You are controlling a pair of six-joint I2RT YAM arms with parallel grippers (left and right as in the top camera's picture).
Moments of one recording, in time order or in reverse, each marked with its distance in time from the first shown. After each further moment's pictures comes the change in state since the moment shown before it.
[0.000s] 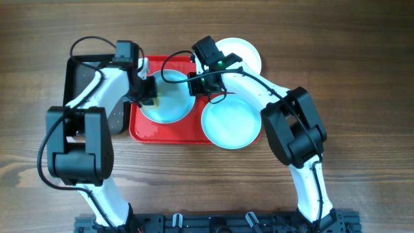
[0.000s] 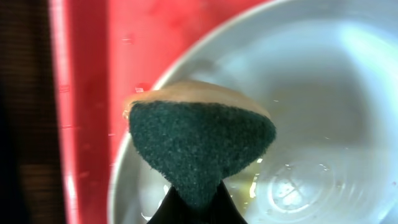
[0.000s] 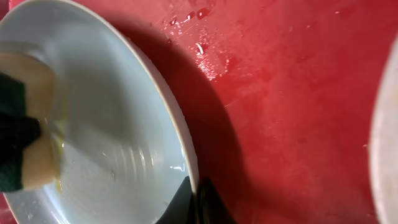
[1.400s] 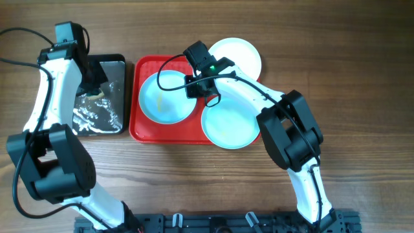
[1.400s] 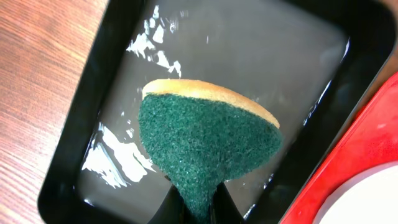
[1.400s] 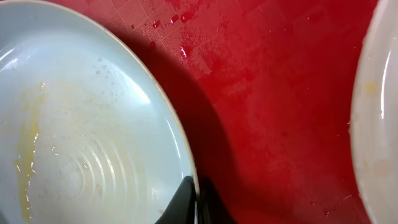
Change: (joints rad) left arm 0.263 -0.104 0.210 -0.272 -0.292 -0.116; right arm 0.055 -0.006 0.000 -0.014 0.188 0.019
